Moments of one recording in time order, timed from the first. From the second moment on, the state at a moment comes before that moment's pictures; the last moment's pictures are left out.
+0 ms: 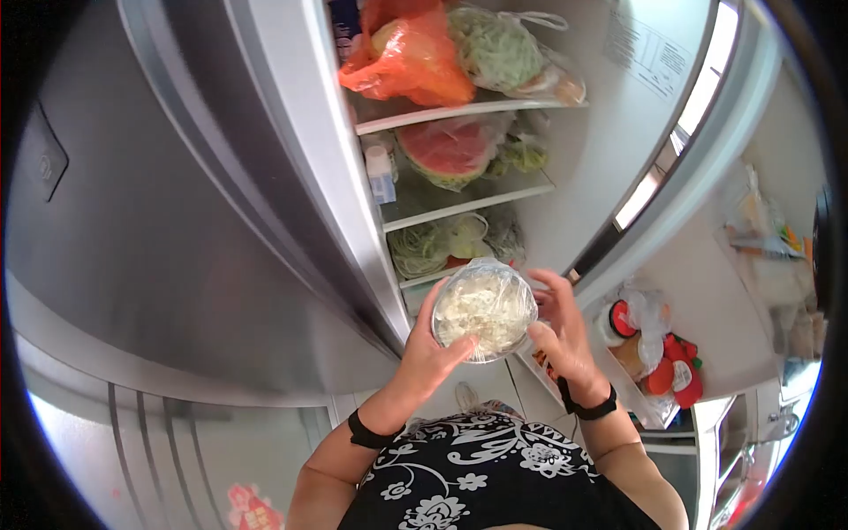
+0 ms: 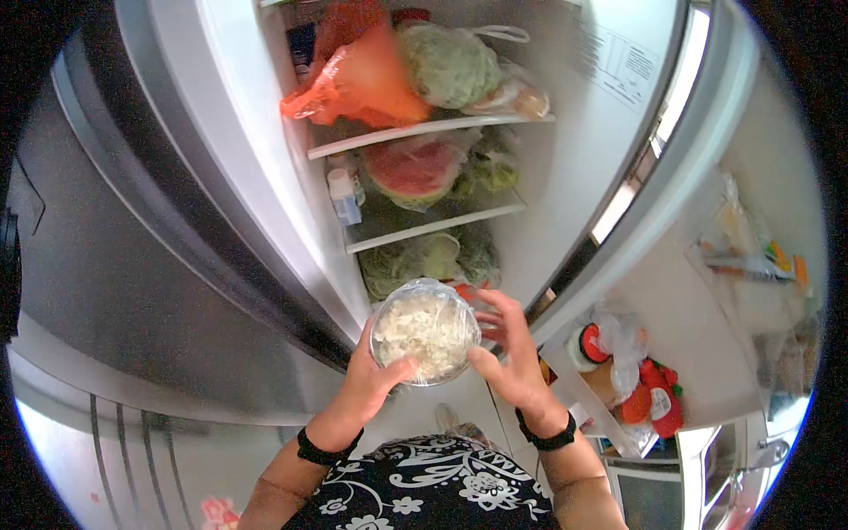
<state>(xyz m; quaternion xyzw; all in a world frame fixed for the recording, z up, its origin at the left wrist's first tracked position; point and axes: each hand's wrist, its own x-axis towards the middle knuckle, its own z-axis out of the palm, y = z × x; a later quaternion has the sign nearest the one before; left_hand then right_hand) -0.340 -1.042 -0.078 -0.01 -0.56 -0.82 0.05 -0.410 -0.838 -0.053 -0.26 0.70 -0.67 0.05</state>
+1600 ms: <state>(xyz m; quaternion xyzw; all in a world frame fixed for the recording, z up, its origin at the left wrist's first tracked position) -0.103 -0.814 -0.137 0.04 -0.55 -0.77 -0.31 -0.216 -0.386 -0.170 0.06 0.63 -0.73 -0.27</state>
